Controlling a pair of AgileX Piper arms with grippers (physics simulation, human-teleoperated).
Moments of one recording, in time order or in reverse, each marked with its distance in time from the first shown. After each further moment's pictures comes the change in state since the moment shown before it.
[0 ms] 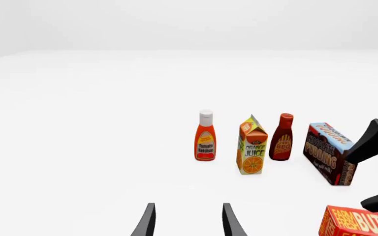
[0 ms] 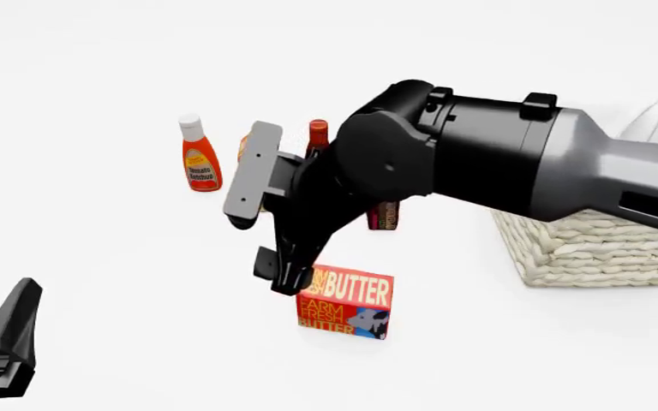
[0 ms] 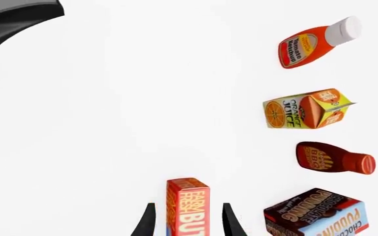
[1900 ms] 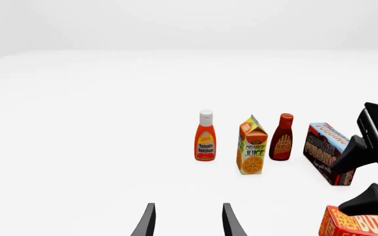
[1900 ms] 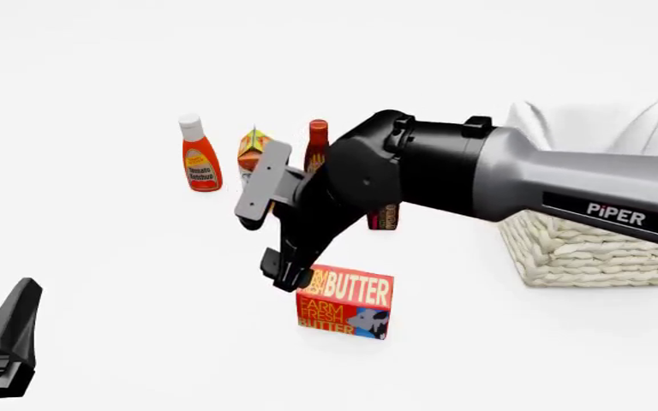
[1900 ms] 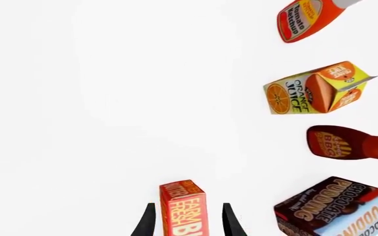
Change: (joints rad) left arm 0.000 0.000 0.000 0.000 0.000; right arm -0.060 0.104 0.009 -0.064 0.061
